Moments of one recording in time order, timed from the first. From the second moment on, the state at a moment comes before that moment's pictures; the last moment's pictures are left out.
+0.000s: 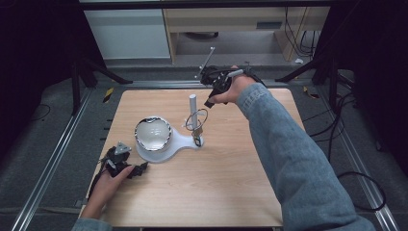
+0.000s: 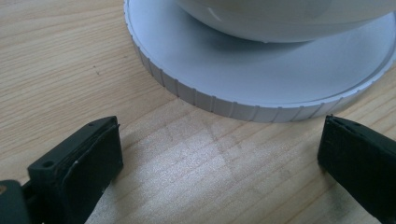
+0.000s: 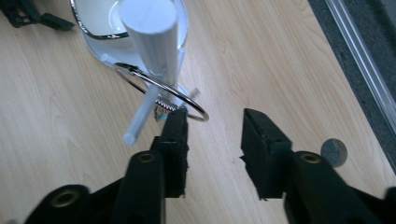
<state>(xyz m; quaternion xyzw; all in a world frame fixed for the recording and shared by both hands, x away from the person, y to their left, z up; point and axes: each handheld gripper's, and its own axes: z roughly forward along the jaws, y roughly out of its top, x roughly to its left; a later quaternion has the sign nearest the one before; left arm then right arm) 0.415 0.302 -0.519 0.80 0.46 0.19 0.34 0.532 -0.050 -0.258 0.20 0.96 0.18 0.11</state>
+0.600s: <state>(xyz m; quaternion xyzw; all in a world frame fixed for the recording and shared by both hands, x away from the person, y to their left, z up) 0.415 0.302 -0.519 0.80 0.46 0.19 0.34 0.531 -0.070 -0.257 0.24 0.93 0.24 0.17</state>
